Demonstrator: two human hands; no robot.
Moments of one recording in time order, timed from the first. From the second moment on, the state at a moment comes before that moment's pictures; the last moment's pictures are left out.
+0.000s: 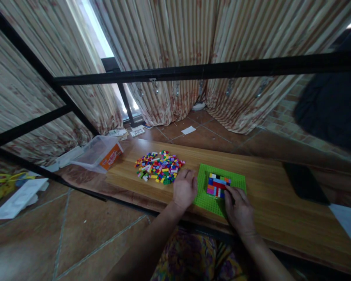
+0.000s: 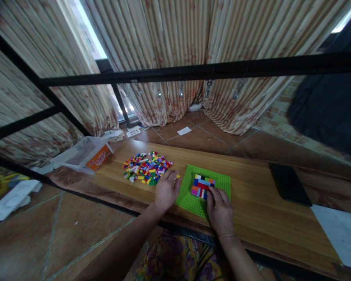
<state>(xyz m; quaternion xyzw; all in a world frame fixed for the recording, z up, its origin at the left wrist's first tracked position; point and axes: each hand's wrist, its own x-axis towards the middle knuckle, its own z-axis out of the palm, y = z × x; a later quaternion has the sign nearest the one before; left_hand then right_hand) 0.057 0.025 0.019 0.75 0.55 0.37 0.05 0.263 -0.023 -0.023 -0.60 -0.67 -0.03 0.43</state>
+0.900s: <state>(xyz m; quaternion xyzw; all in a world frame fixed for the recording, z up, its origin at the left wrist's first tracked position) -0.108 0.146 0.049 0.74 0.66 -0.06 0.02 0.261 -0.024 -0.014 -0.62 -0.63 0.02 0.46</state>
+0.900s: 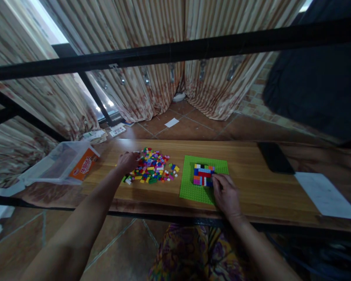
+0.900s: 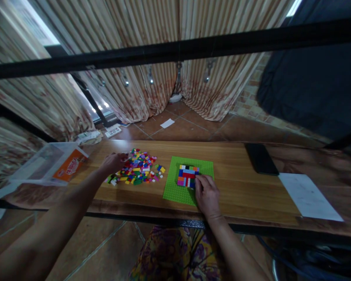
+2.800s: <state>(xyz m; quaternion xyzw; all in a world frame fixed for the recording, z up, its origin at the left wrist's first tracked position) 0.005 -0.033 0.035 0.24 0.49 0.49 0.69 0.118 -0.006 0.023 -0.49 -0.38 0.58 0.52</state>
